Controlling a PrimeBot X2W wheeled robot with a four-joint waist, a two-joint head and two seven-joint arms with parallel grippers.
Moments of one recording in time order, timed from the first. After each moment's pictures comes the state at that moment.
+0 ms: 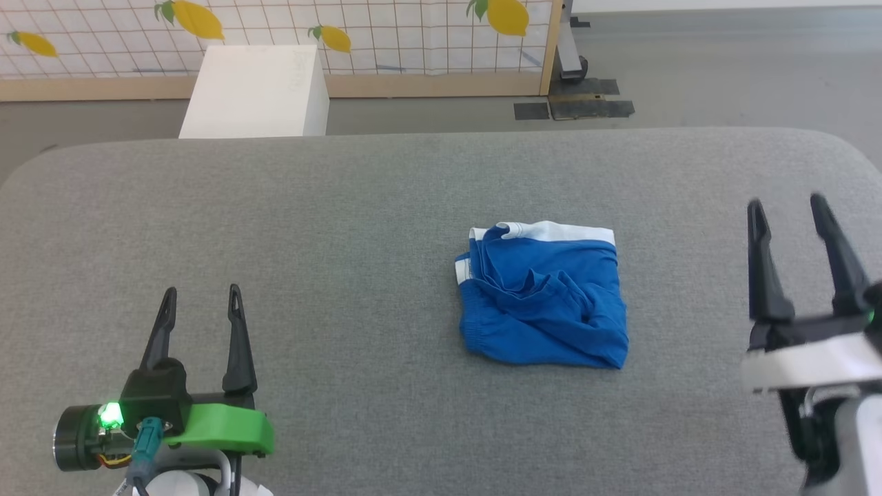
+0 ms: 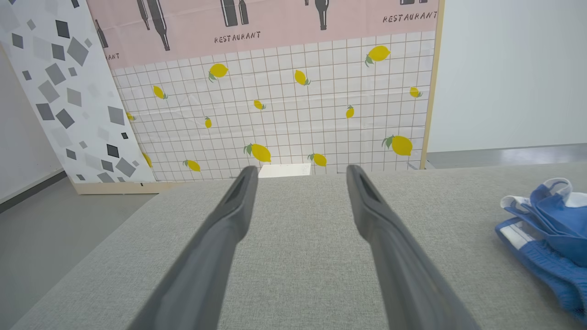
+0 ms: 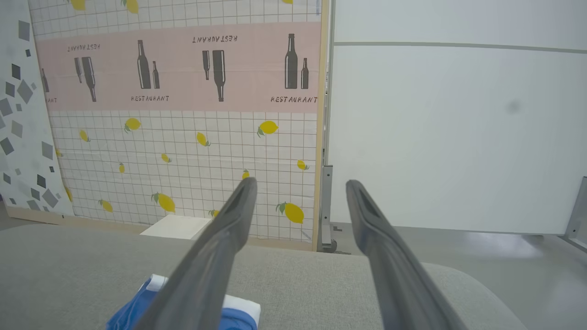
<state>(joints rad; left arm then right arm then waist) -0.02 0.10 0.04 0.00 -0.02 0.02 -0.26 -0.17 -0.19 -0.06 0.04 0.18 0.13 -0.26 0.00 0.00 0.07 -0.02</state>
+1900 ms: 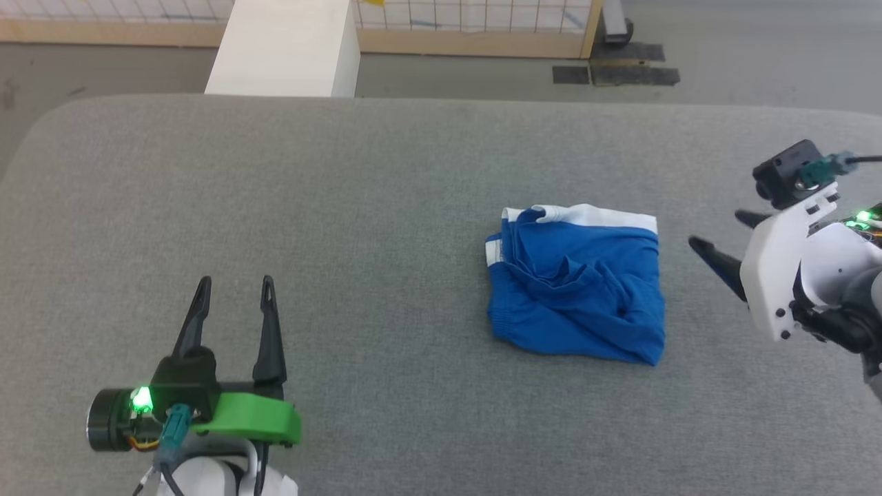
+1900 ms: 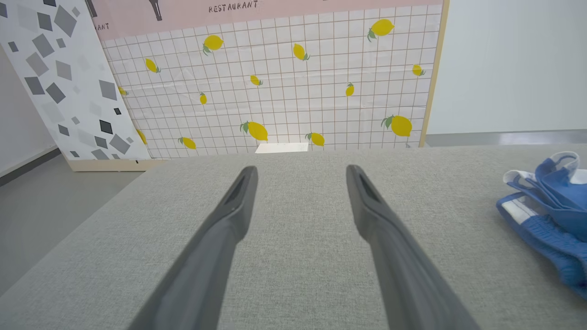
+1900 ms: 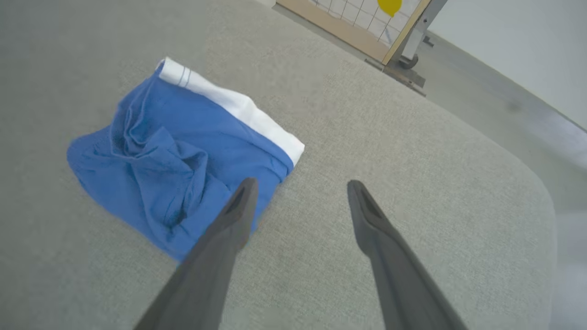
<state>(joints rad) -0.05 0.08 -0.01 0.02 -0.03 0.02 -0.26 -0.54 -0.61 0.42 0.15 0.56 0.13 0.64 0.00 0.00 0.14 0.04</state>
